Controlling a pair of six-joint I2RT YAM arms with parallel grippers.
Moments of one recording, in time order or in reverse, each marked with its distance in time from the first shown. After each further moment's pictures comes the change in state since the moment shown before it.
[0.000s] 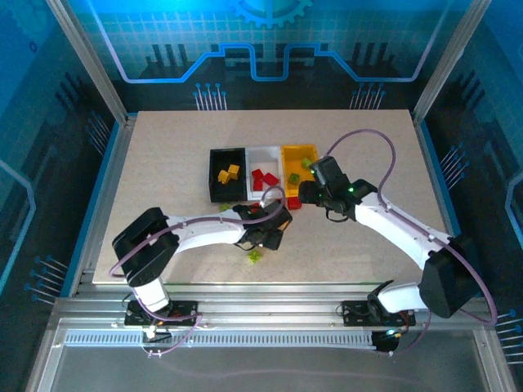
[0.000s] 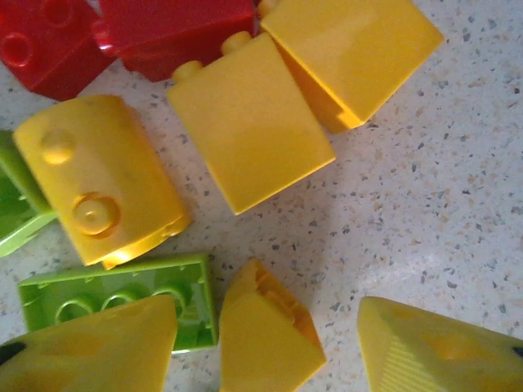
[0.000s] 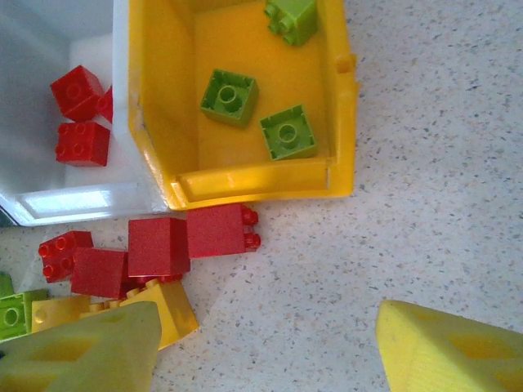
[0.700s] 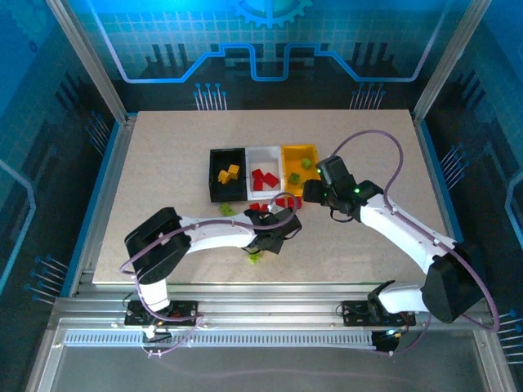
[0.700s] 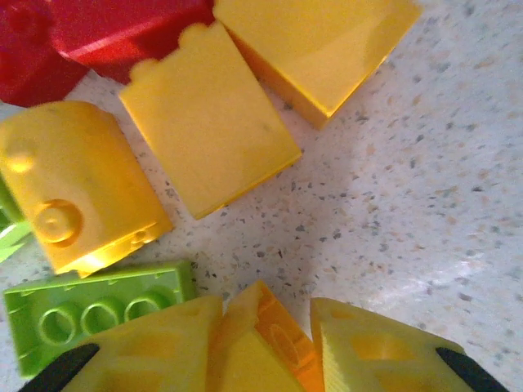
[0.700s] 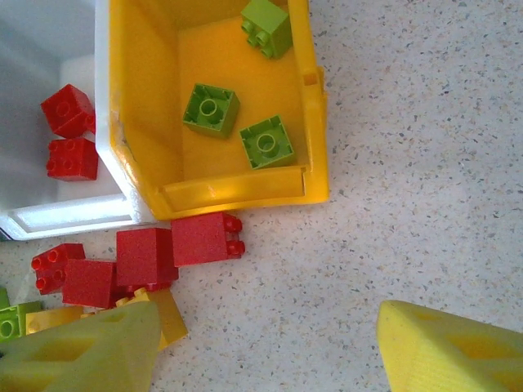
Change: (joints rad) left arm -0.057 0.037 0.046 -0.041 -0.099 -0.006; right arm -0.033 -0.029 -0.017 0.005 -0.005 0.000
